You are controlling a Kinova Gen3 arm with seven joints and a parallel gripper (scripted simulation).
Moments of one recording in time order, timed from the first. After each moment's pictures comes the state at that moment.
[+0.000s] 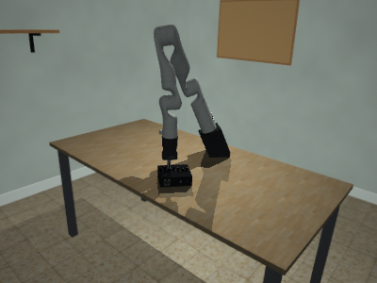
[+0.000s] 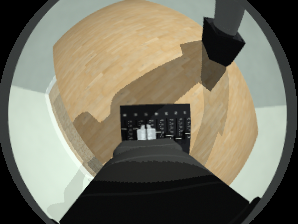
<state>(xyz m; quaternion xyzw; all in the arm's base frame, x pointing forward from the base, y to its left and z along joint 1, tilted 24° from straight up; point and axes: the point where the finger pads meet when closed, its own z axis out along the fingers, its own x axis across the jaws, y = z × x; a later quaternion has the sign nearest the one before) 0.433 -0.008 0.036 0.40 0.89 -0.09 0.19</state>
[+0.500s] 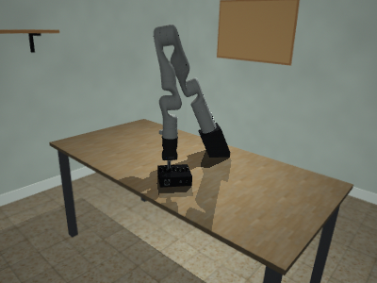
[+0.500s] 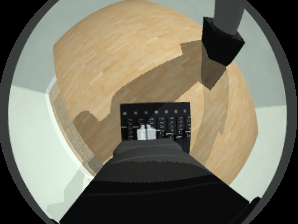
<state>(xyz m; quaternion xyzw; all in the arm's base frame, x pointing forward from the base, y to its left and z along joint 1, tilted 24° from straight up) 0.436 -0.006 0.036 0.40 0.89 -0.09 0.19</state>
